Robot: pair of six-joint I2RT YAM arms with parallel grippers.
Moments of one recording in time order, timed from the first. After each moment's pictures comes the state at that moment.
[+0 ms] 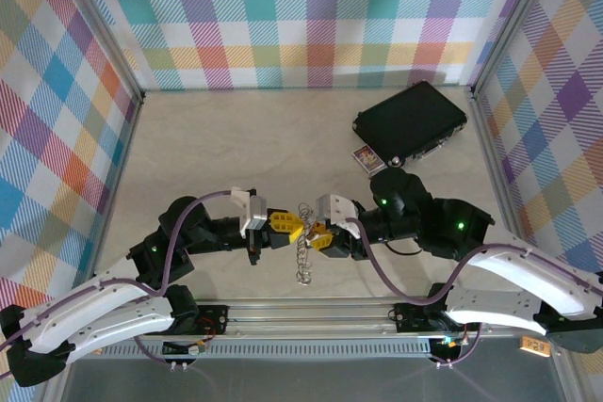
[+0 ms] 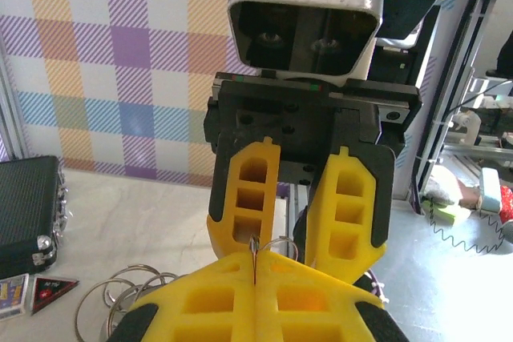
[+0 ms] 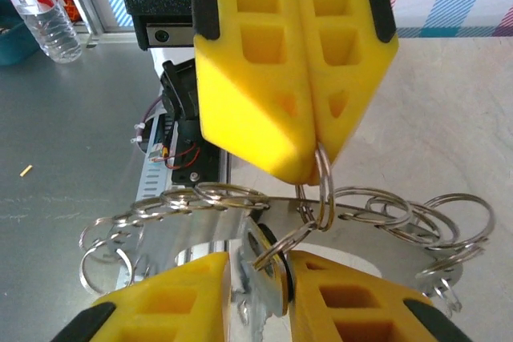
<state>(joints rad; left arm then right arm) -0.98 0.71 0.72 0.03 0.46 -0.08 1.10 0.96 1.16 -0.71 -0.41 -0.26</state>
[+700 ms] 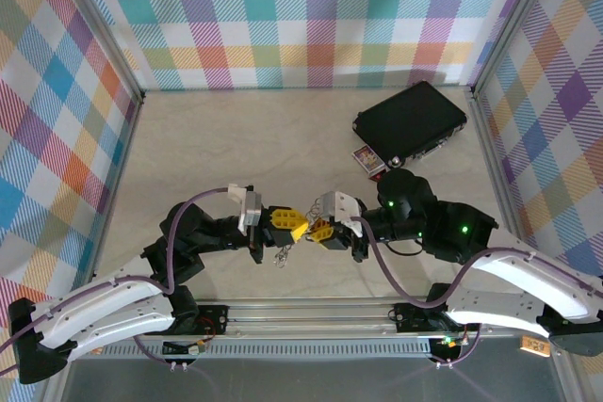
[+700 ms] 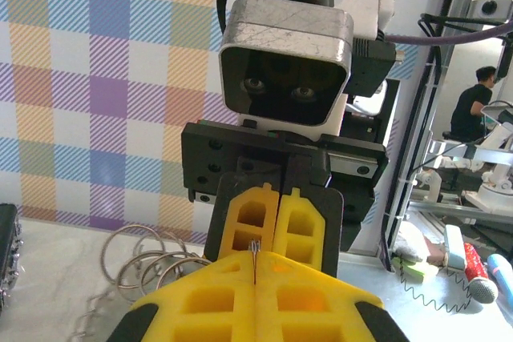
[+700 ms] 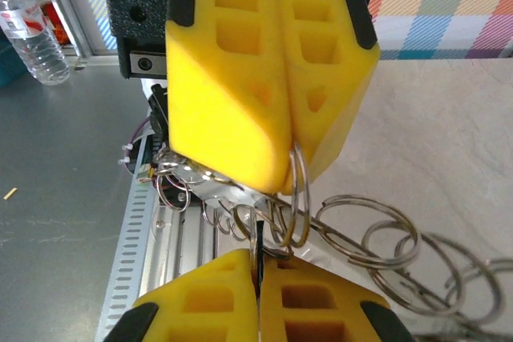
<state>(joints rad) -0.98 0.75 0.64 0.33 0.50 -0.23 1.10 0.94 1.14 -0.65 -0.38 -0.24</state>
